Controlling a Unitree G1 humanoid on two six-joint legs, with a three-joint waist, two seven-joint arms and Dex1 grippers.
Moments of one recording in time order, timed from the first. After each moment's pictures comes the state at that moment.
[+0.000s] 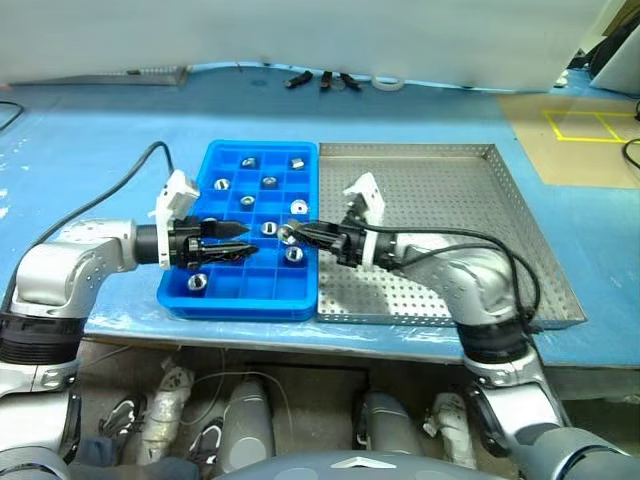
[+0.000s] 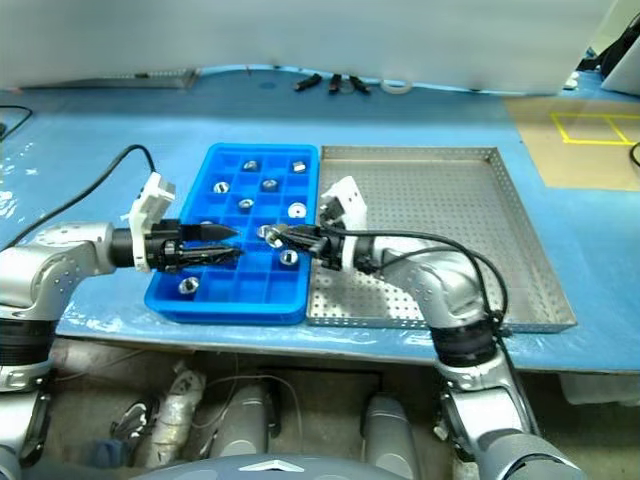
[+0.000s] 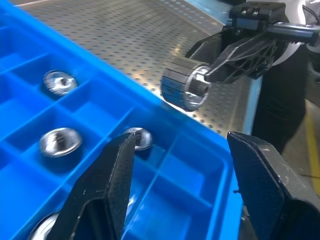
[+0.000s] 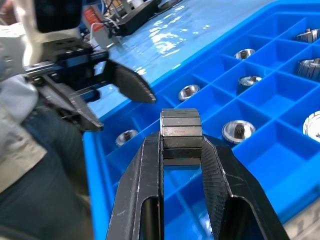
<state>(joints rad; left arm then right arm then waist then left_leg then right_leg) -0.45 0.78 0.11 -0.08 -0.61 0.83 -1.15 -0.59 -0.23 0.14 -0.17 0.59 0.93 0.58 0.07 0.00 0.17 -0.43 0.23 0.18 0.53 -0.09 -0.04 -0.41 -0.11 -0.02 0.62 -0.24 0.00</state>
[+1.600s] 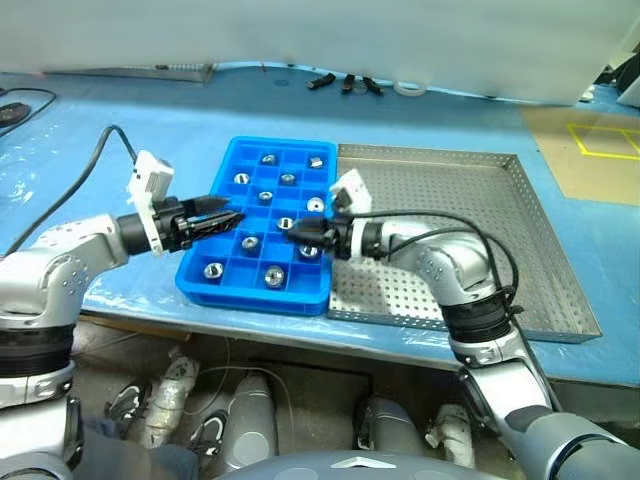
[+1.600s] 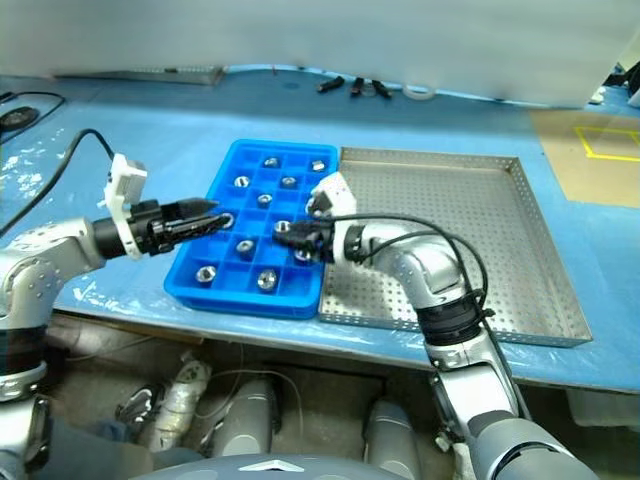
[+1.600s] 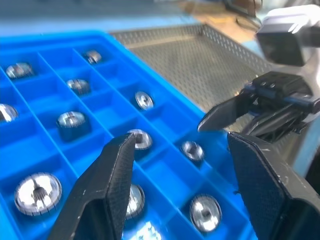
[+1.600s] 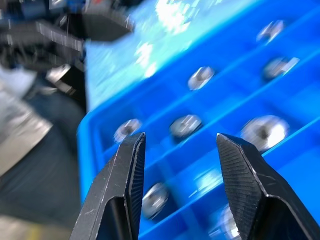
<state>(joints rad) -0.46 0.70 0.21 -0.11 -0.70 0.83 -0.87 -0.68 -0.24 0.10 -0.08 0.53 0.93 0.58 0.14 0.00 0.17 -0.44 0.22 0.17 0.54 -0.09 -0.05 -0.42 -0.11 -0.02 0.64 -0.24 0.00</state>
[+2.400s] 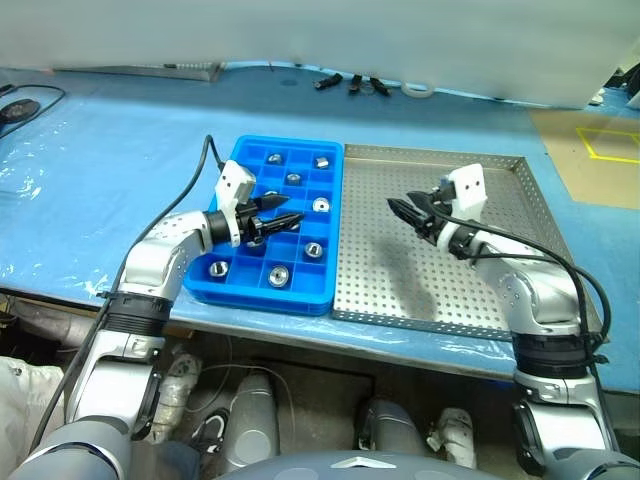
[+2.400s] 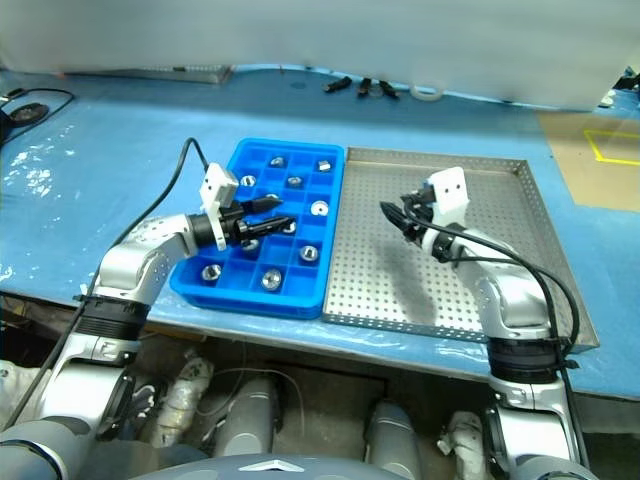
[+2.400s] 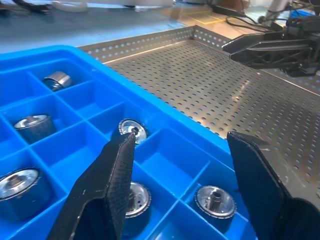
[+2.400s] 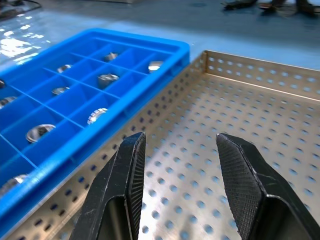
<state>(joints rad) -0.62 0.44 -0.06 0.22 -0.41 0.44 -0.96 -0.39 -0.46 -0.12 -0.18 0.40 0.73 0.44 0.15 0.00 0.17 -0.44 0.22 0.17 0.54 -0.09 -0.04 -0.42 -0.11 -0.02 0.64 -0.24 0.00</state>
